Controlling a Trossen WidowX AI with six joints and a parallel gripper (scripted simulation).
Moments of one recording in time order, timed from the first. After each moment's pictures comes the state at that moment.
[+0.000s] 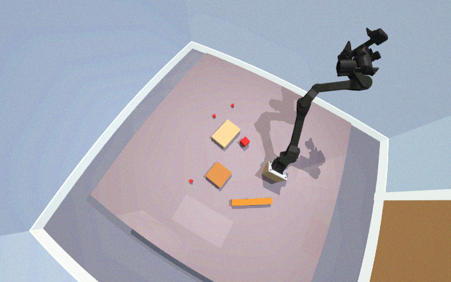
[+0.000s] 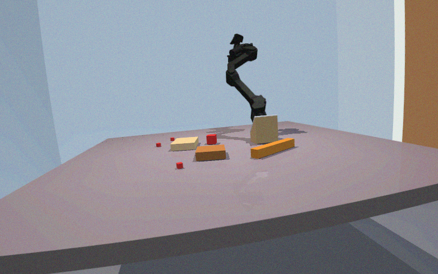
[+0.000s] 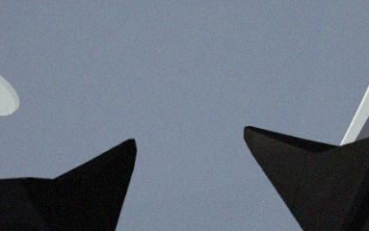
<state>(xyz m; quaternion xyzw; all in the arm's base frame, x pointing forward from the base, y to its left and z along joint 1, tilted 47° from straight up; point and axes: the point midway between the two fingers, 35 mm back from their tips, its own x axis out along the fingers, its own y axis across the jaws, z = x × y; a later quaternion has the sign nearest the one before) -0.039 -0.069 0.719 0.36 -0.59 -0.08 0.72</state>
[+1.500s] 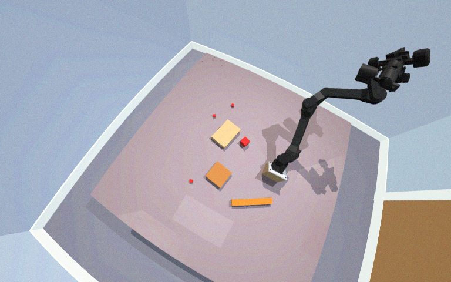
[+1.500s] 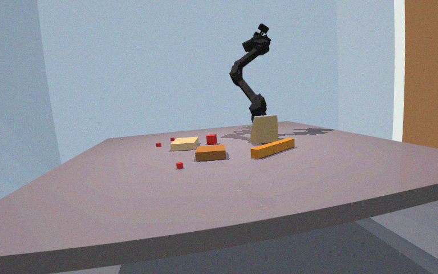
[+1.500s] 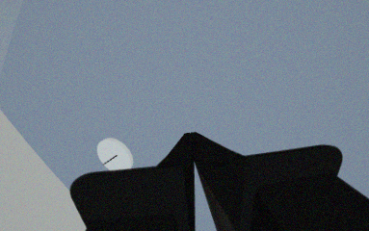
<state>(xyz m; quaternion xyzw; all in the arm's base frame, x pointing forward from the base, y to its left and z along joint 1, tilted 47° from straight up) -0.186 0.019 0.706 0.30 -0.77 0.04 0.56</state>
